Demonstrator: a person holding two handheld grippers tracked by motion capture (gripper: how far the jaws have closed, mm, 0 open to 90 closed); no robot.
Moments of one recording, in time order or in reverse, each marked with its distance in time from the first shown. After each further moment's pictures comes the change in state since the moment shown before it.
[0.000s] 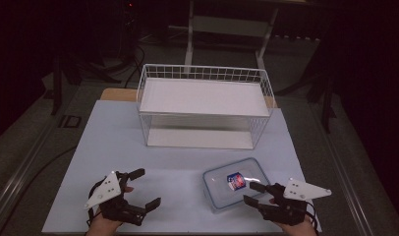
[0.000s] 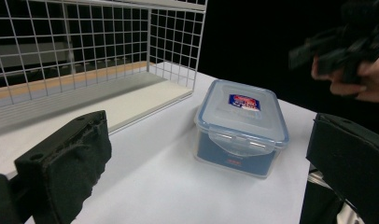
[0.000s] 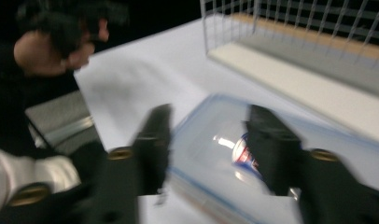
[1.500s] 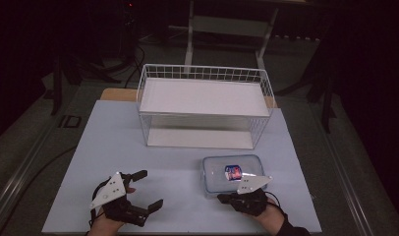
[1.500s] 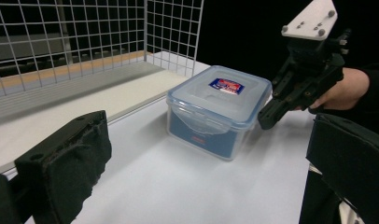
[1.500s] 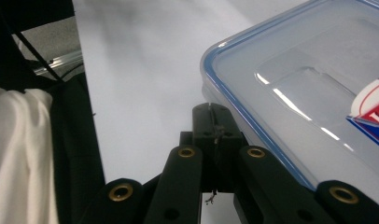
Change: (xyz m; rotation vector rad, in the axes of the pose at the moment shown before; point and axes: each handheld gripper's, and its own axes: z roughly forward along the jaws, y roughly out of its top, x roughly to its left) left arm -0.002 -0.004 0.006 0.042 -0.004 0.011; right arm -0.008 -0.021 0.093 0.309 0.136 -0.098
